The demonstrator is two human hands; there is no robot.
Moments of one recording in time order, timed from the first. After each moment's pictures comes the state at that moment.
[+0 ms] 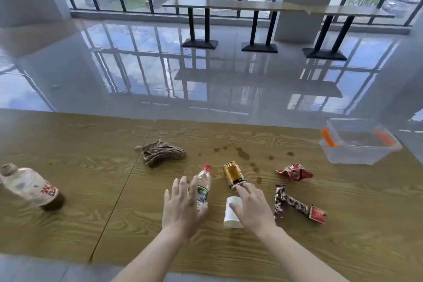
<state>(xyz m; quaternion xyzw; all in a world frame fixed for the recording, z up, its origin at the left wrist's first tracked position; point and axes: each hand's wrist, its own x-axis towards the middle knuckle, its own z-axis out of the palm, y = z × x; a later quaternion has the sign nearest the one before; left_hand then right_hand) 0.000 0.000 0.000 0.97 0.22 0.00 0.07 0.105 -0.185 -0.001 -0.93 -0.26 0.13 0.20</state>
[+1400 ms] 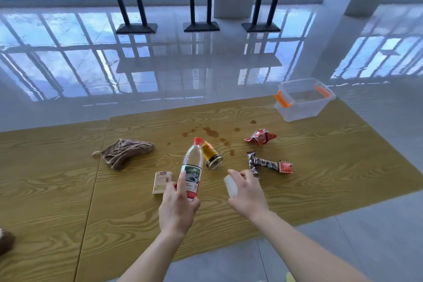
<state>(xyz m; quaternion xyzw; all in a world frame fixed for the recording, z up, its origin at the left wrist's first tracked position) -0.008 -0.014 -0.018 0.94 0.20 0.02 0.29 0.061 -0.209 -0.011 -0.96 -0.08 0.12 0.23</state>
